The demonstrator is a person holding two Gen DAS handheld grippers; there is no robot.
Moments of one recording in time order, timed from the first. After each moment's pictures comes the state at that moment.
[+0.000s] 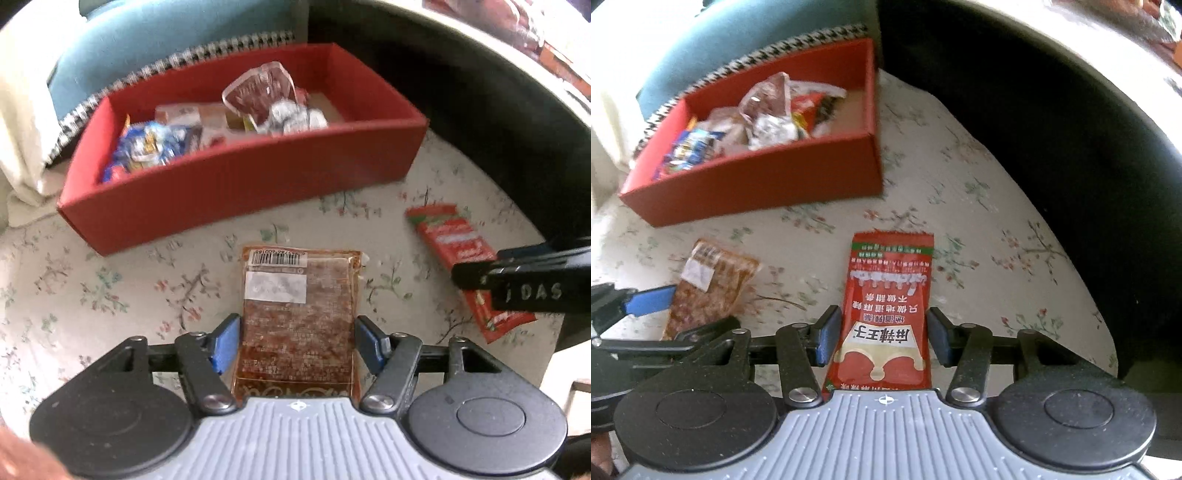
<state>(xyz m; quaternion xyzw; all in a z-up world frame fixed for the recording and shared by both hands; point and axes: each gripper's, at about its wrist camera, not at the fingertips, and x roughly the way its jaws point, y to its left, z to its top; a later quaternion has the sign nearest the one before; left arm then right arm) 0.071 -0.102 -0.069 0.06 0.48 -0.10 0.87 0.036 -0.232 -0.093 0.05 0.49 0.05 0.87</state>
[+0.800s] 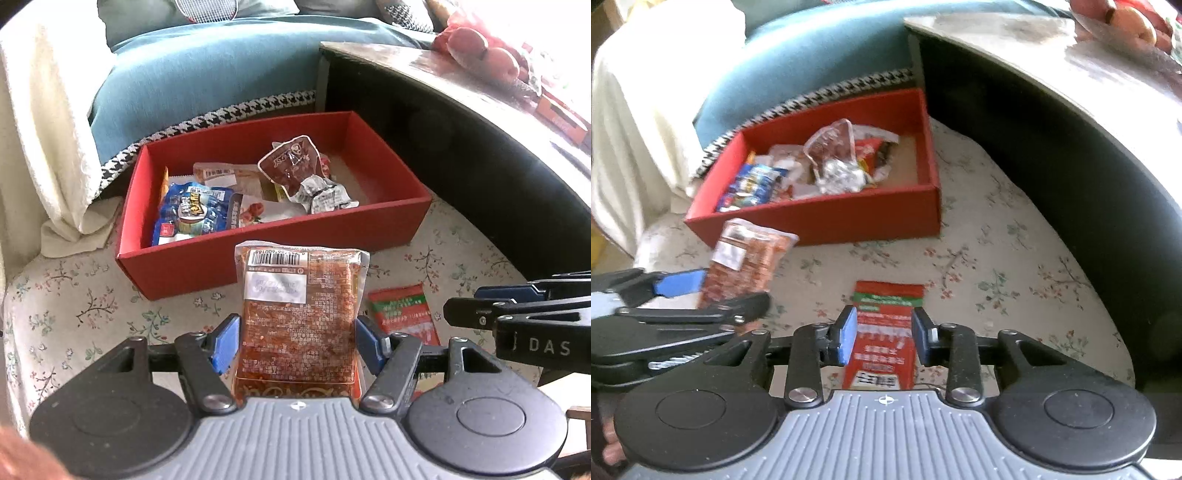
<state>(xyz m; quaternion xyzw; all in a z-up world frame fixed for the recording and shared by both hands) 0.067 -0.080 -0.025 0.04 0.43 -0.09 0.90 0.022 -0.218 -0.061 0.07 0.45 0.09 0.88</state>
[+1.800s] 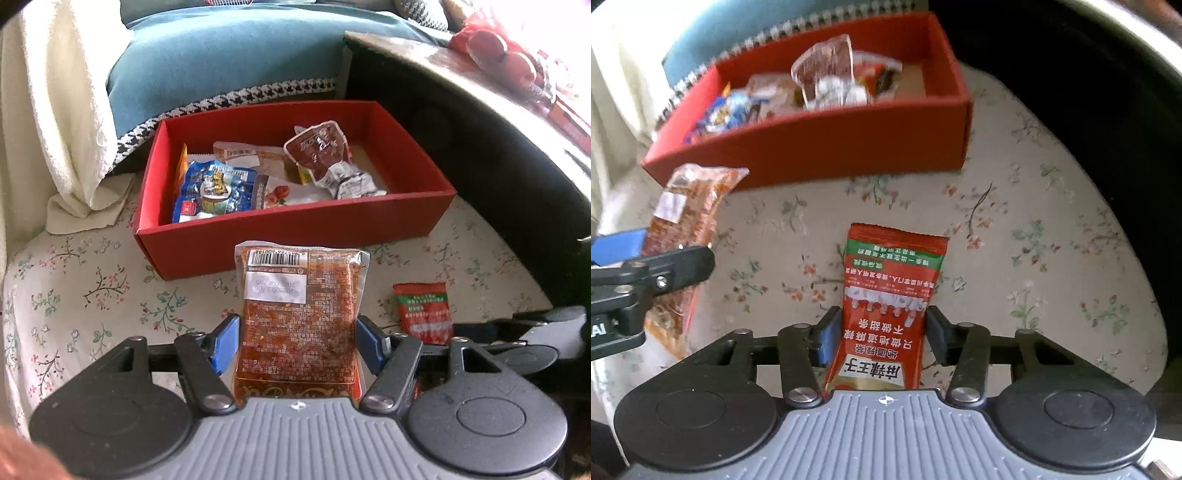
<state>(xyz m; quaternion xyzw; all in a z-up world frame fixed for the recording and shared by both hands) 0.069 -0.058 -0.030 0.02 0.45 -0.08 0.89 0.036 -0.184 -0.107 0.04 0.50 0.07 0.86</state>
